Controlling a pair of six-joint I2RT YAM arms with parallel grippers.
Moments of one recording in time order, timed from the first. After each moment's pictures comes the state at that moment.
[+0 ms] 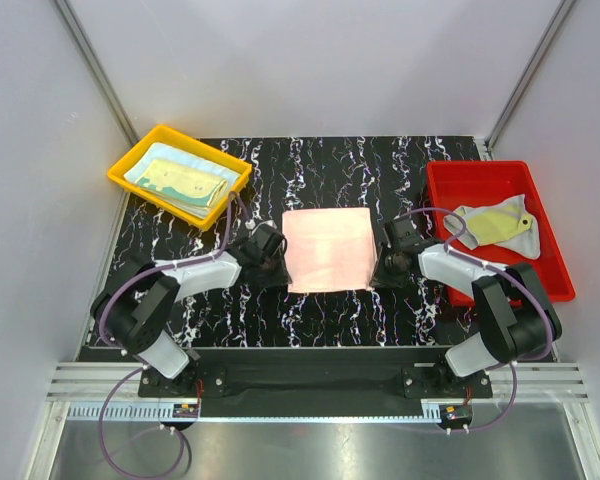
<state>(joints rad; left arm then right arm) -0.67 1.58 0.77 -0.22 -0.01 -0.83 0.39 1.51 0.74 -0.37 -0.10 0.69</state>
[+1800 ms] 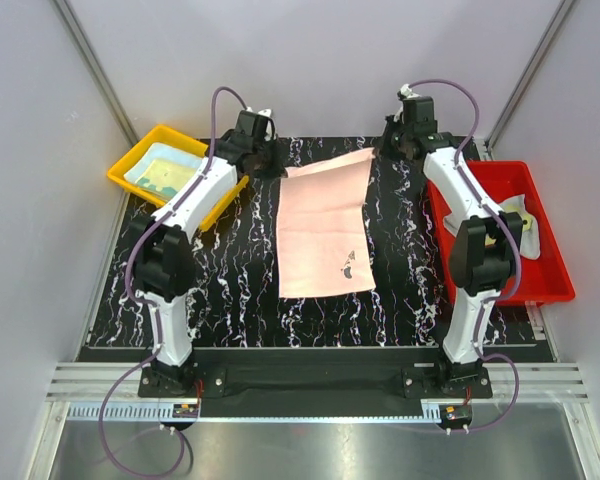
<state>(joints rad) -0.39 1.96 1.84 -0.62 0.11 -0.47 0.19 1.97 1.83 -0.48 -0.12 0.36</state>
